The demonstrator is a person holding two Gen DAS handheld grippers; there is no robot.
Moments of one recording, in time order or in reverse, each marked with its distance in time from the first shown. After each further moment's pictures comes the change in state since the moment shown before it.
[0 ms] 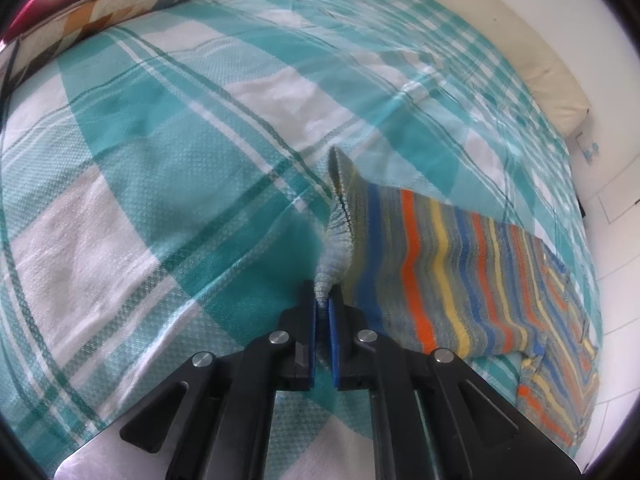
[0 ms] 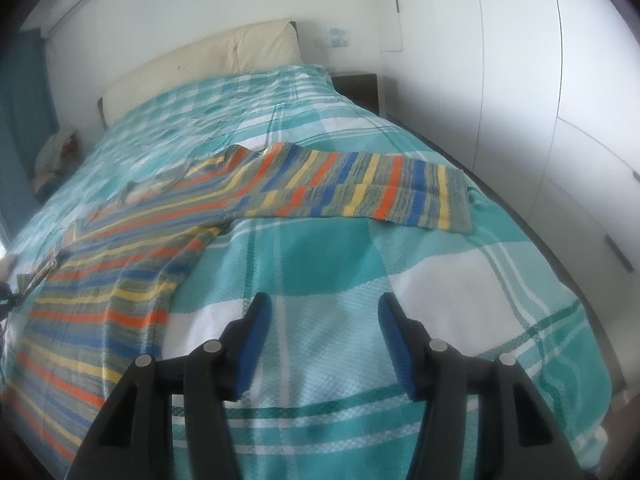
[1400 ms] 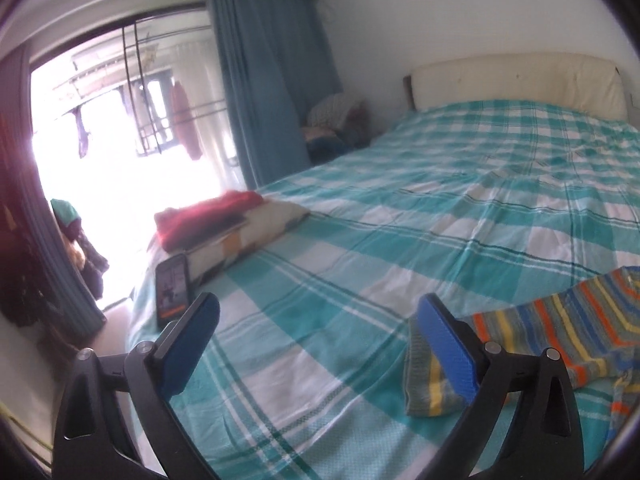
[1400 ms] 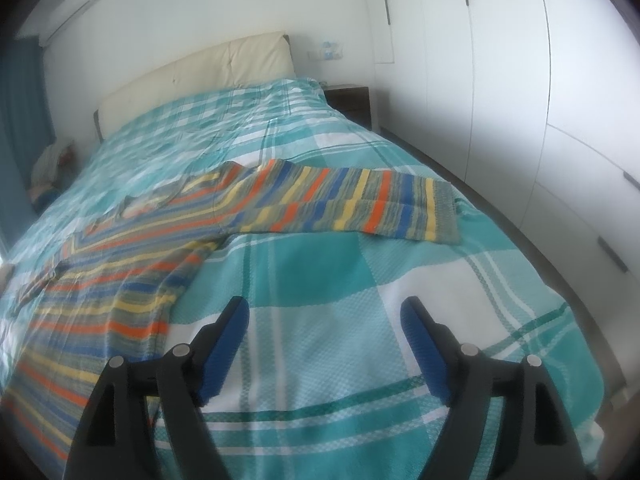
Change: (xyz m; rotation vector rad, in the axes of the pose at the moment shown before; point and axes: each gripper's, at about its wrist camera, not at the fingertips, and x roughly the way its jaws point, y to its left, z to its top) left arm -0.107 -0.057 -0.030 0.279 -0.684 0.592; right arm -0.009 -0.005 0.006 0.011 -0.045 -0.015
